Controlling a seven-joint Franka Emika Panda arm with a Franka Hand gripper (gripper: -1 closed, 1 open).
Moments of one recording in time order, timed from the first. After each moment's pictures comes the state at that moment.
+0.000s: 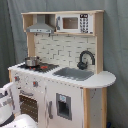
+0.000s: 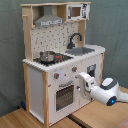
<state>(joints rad) -0.58 -1.51 1.64 -2.45 -0.50 2.90 1.10</state>
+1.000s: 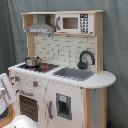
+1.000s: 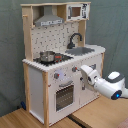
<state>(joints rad) -0.48 -1.50 1.51 -2.47 -0.50 2.83 0.75</state>
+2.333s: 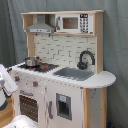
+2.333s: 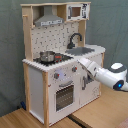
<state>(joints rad) -0.47 -1.49 1.37 -2.47 -0.50 2.84 0.30</state>
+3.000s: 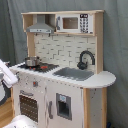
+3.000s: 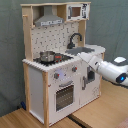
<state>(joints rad) -0.46 -1.48 1.28 -2.47 -0.50 2.86 0.04</state>
